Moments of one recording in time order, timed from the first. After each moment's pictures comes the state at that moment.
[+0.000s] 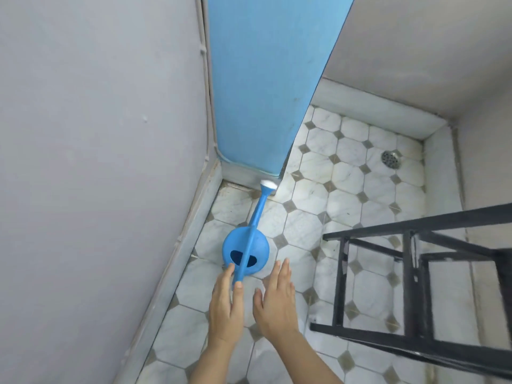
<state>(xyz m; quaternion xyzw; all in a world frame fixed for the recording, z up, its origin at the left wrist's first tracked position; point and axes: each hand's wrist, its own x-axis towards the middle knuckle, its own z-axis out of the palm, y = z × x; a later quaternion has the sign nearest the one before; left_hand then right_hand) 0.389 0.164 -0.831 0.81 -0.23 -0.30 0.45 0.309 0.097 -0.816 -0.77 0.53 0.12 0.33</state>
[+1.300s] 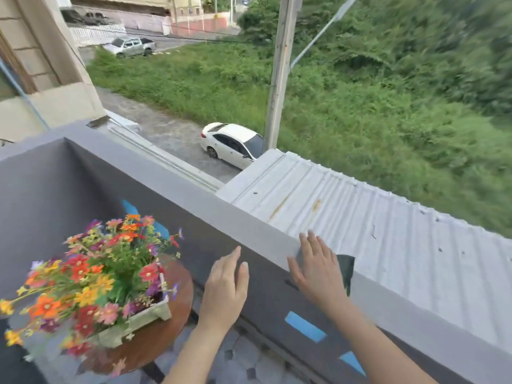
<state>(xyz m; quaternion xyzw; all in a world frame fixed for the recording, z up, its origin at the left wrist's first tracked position) -0.028 0.099 -0.144 0.35 -0.83 -0.33 0.27 -0.197 0.205 -0.139 -0.42 0.90 -0.14 0.02</state>
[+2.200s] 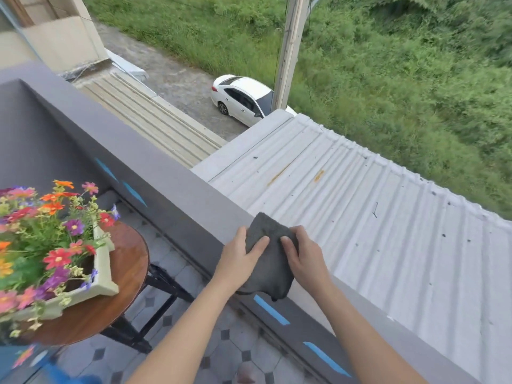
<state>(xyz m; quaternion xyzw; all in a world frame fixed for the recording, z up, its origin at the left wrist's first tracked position) -0.196 0.133 -0.173 0.41 -0.72 -0.55 0.14 -0.323 0.232 -0.182 -0.41 0.81 -0.36 0.20</state>
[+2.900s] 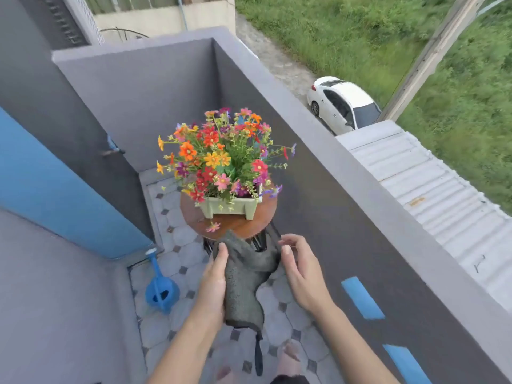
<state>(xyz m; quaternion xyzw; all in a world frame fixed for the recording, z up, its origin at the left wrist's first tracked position) 0.116 0.175 -0.207 0.57 -0.17 -0.71 0.38 -0.046 0.208 -0.195 -0.53 0.67 -0.39 0.34</state>
